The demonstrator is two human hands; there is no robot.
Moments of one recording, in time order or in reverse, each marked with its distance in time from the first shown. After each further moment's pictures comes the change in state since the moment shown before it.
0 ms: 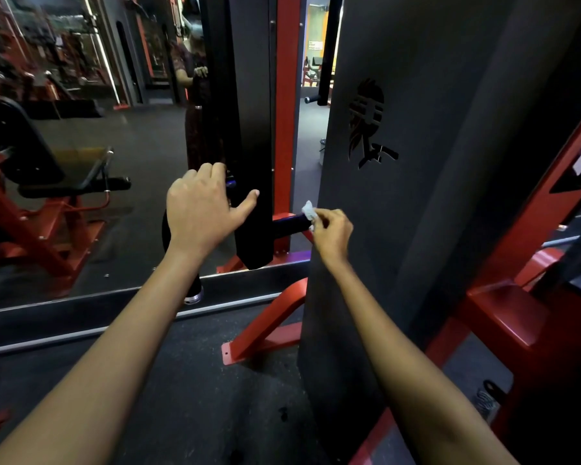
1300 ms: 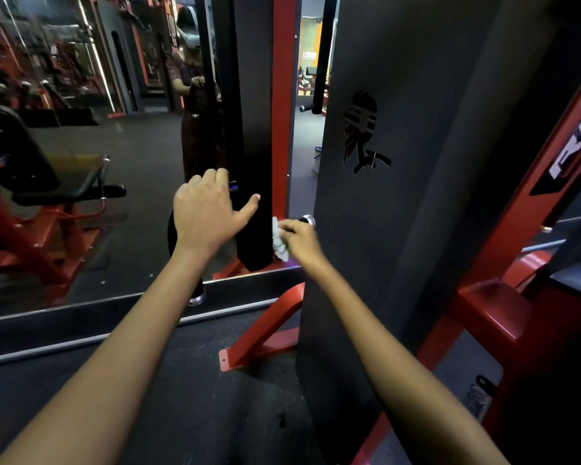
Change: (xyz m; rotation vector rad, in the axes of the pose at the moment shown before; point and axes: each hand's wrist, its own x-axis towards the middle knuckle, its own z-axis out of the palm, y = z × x) left_hand 0.001 -0.001 0.001 -0.036 -0.014 -0.004; right_hand -0.029 -0.048 -0.002 0.307 -0.503 0.100
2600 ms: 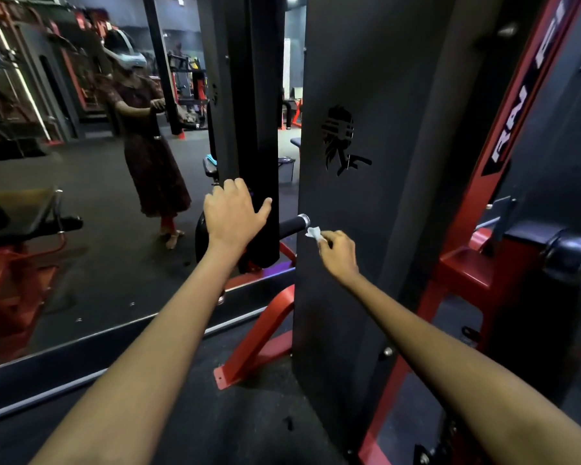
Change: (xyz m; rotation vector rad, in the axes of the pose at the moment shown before) left_hand 0.006 -0.002 -0.007 -0.029 -0.115 -0.005; right_hand -0.049 0.011 -0.027 -0.496 0.386 -0.008
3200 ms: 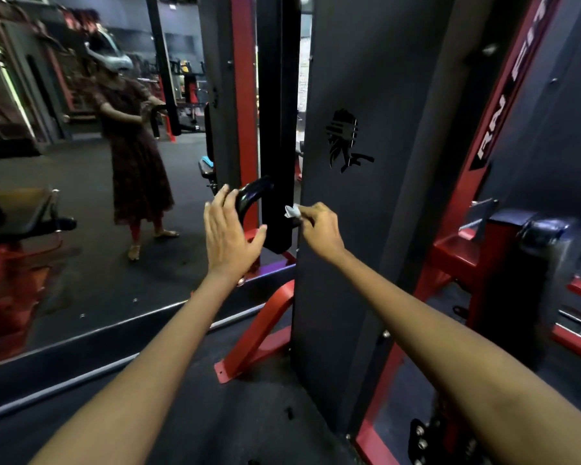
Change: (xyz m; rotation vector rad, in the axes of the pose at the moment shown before) left_hand -0.079 -0.056 0.008 -0.616 0.291 0.066; right_hand -0.031 -0.092 -0.001 -0.034 0.005 -0.241
